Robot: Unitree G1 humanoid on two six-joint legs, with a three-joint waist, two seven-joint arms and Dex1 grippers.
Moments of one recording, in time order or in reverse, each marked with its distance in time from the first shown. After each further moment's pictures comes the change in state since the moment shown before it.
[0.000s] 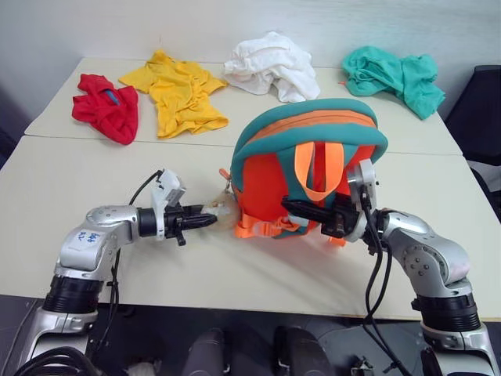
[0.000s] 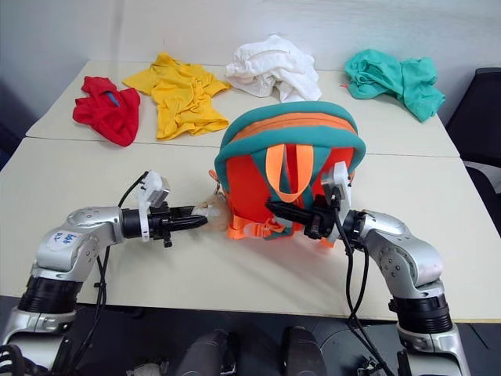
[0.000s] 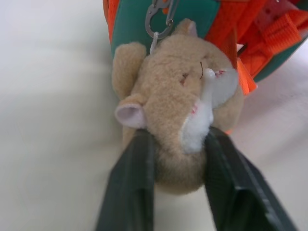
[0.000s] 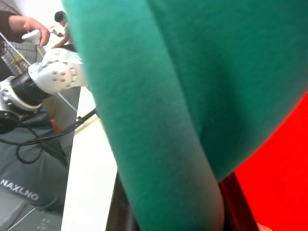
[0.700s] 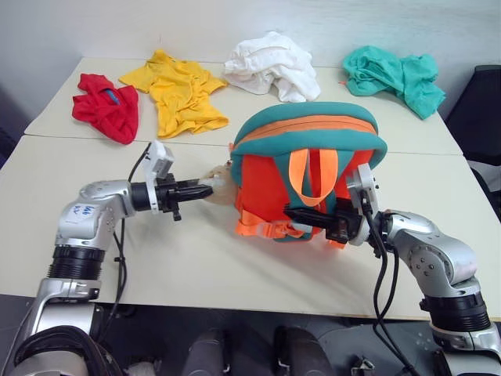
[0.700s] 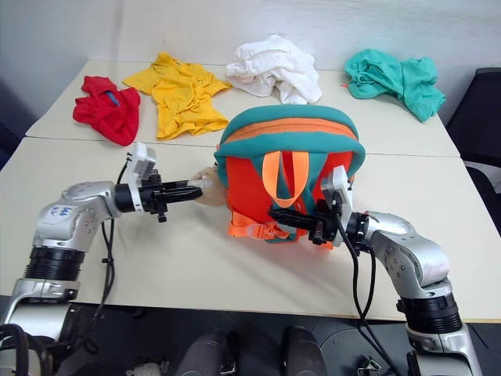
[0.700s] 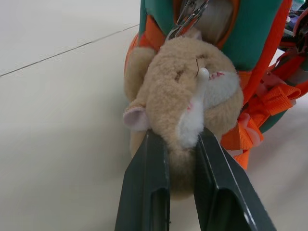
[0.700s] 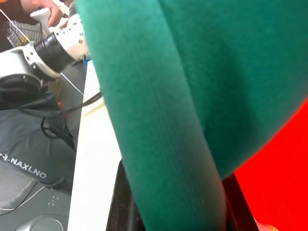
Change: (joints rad) left arm -0.252 -0.063 -0.052 0.307 -0.015 -0.105 -0.089; right arm 0.005 -0.032 0.028 -0.007 0.002 0.031 0.018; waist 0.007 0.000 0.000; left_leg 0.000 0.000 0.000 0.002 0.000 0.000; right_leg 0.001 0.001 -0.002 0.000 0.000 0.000
